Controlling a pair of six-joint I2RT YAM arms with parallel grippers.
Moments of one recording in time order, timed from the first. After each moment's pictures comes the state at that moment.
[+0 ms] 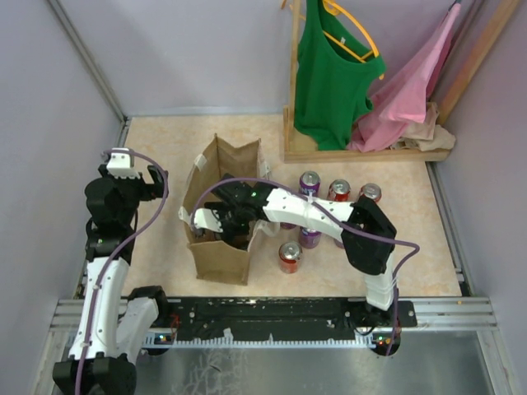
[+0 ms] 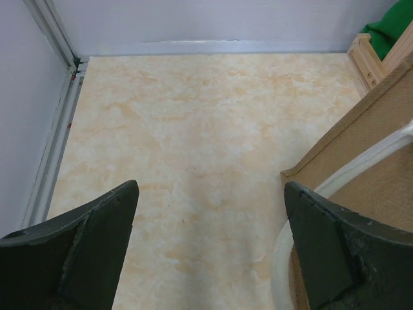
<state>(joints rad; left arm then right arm) 0.08 0.73 0.70 -0.09 0.15 -0.02 1.07 1.90 1.55 -0.67 -0.31 -0.80</state>
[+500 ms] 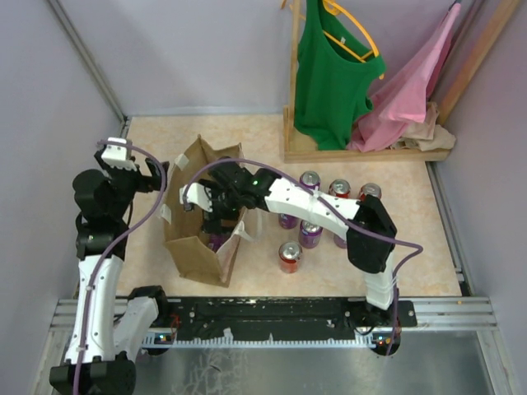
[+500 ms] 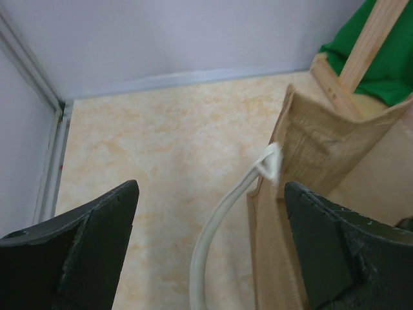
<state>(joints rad) 0.08 0.76 0.81 -0.14 0.24 0.02 1.04 1.91 1.70 -0.65 -0.36 -0.65</state>
